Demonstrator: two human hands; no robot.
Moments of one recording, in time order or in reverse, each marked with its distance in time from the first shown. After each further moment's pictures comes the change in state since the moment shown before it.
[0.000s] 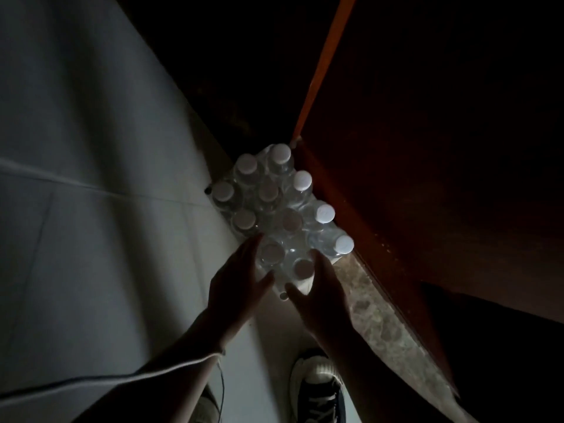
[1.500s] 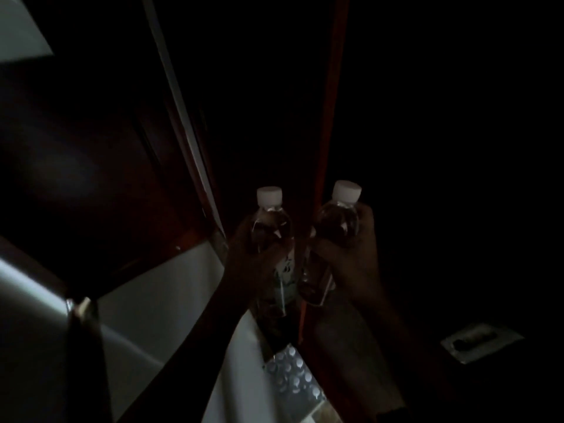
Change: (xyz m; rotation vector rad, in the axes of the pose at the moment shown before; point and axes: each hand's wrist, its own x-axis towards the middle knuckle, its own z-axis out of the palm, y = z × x) left_hand -0.323 0.563 -0.731 -0.880 0.418 0.388; right_hand -0.449 -0.564 -0.644 0.995 0.273 -0.821
